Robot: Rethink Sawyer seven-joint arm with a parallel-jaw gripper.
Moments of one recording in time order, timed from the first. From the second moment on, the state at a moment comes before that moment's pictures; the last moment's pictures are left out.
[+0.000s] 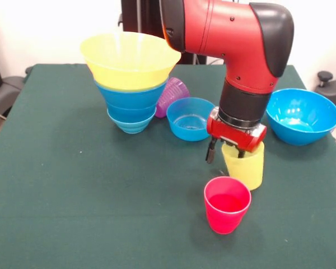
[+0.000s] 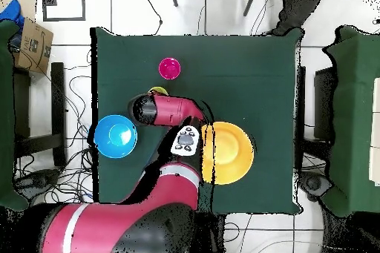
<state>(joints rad) 0.07 -0.28 -0.20 1.39 0.14 0.35 2.22</state>
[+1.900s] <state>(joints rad) 0.10 -0.28 -0.23 1.36 0.12 0.27 2.22</state>
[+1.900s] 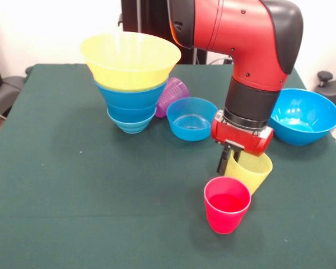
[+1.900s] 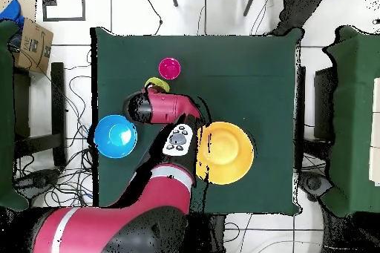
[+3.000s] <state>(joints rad) -0.16 -0.80 -0.17 1.55 -0.05 0.60 2.19</state>
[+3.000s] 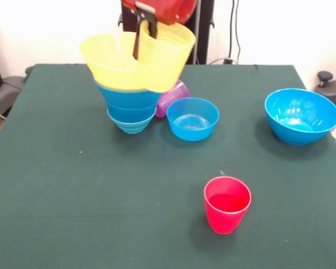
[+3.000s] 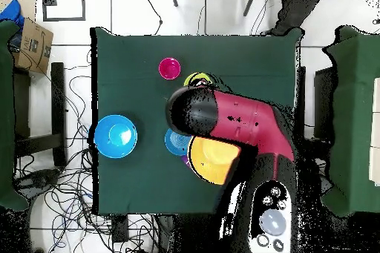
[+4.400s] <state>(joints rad) -0.35 -0.91 0.06 1.75 -0.22 0.60 2.19</state>
